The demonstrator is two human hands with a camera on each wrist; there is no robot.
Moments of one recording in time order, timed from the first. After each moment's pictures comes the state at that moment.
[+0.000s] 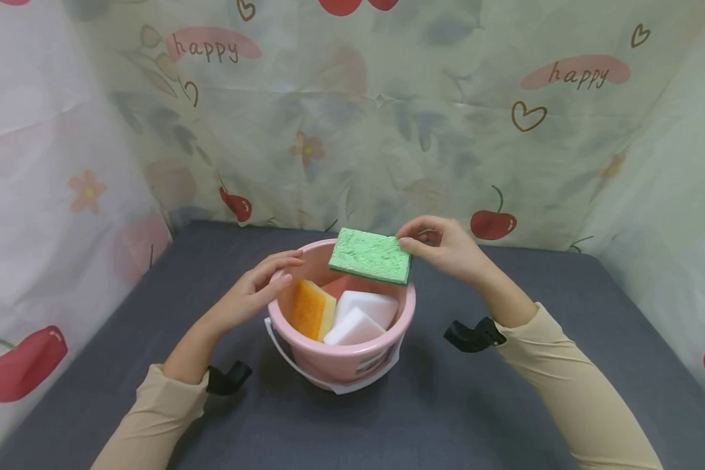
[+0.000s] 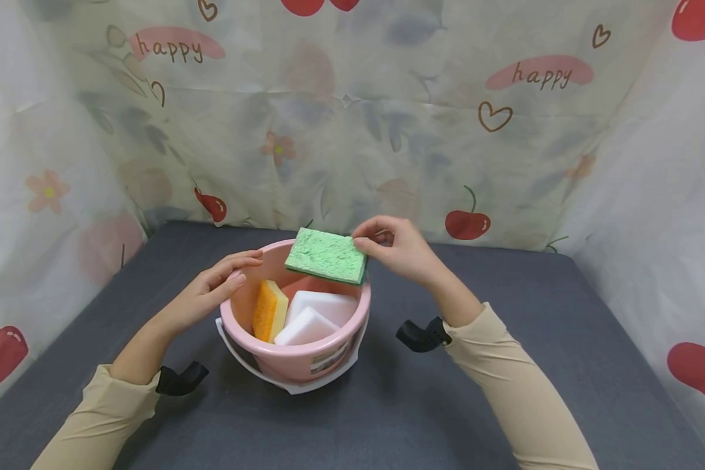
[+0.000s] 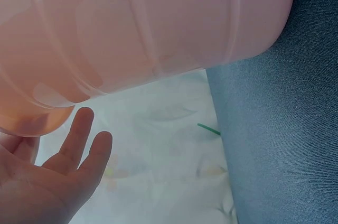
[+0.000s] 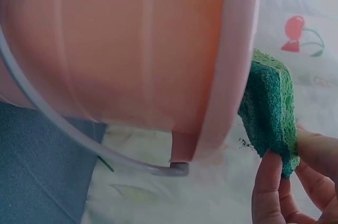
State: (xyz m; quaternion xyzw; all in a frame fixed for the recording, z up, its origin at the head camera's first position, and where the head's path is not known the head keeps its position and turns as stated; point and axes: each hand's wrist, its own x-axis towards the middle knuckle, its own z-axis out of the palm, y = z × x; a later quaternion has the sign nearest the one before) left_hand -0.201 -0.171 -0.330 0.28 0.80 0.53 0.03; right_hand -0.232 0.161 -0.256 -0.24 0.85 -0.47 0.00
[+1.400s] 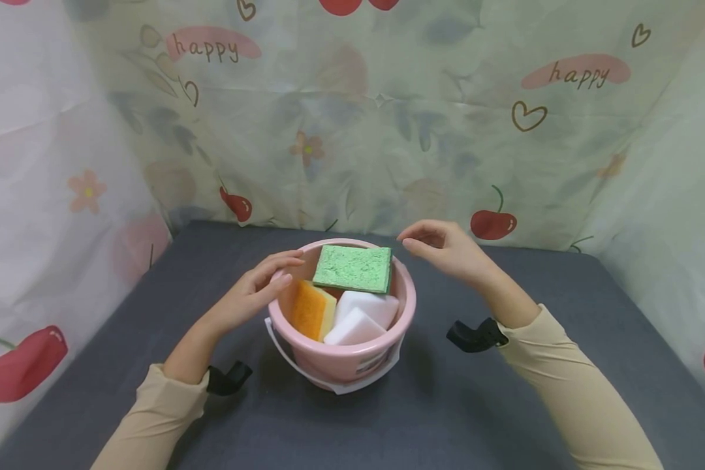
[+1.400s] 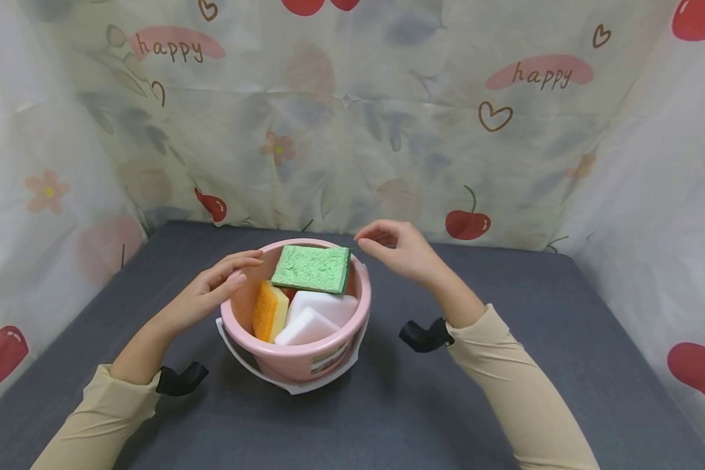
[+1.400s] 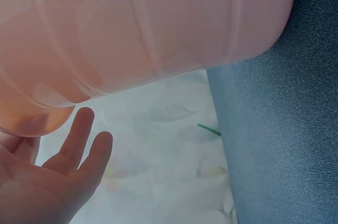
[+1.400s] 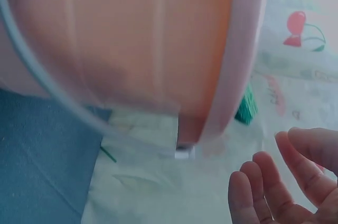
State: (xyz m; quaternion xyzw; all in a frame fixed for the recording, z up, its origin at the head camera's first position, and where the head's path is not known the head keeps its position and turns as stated) left_hand -0.200 -0.171 -0.328 0.28 0.80 0.53 0.02; right_hand -0.234 0.166 -0.259 -0.22 0.87 -0.44 0.03
